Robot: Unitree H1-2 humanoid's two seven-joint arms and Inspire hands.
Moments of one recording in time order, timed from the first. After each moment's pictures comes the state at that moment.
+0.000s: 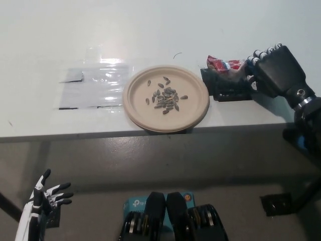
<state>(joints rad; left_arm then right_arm) 0.18 0.15 0.11 -0.15 -0.04 -0.10 -0.07 -1.06 -0.36 0.77 1.40 -1.09 -0.28 -0.97</state>
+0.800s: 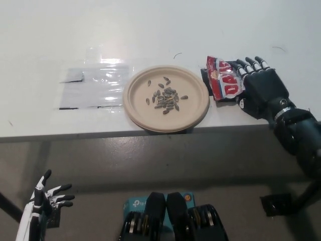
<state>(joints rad) 0.17 0.15 0.11 -0.14 -0.04 -0.10 -0.07 -0.96 -0.30 0.56 1.25 -0.90 -0.28 -0.45</state>
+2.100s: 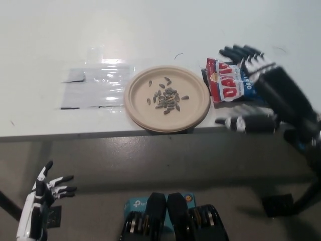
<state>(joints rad) 0.10 0.15 0.11 -0.12 -0.05 -0.10 -0.07 -0.45 -0.43 0.27 -0.22 -0.49 -0.14 0.10</state>
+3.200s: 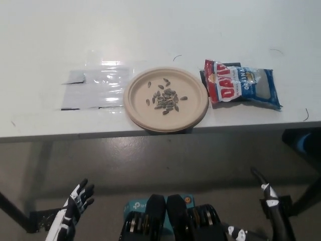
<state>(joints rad) 0.20 0.17 -0.02 -0.10 -0.06 -0.18 -0.17 0.17 -0.11 0.16 -0.04 -0.38 -0.41 -0.16</state>
